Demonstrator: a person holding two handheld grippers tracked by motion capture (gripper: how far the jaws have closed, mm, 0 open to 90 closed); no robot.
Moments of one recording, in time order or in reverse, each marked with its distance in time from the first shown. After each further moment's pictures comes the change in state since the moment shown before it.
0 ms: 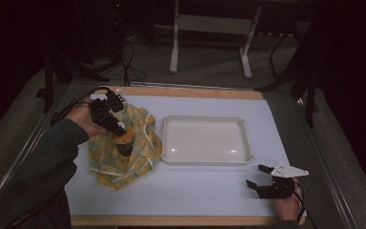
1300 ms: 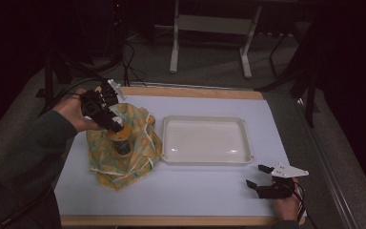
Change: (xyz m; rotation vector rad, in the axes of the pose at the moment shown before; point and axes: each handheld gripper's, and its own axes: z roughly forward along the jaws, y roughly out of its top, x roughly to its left) left arm -0.014 0.001 -0.048 -0.041 -0.024 0.093; right arm 0.000 0.000 0.000 0.000 0.001 0.001
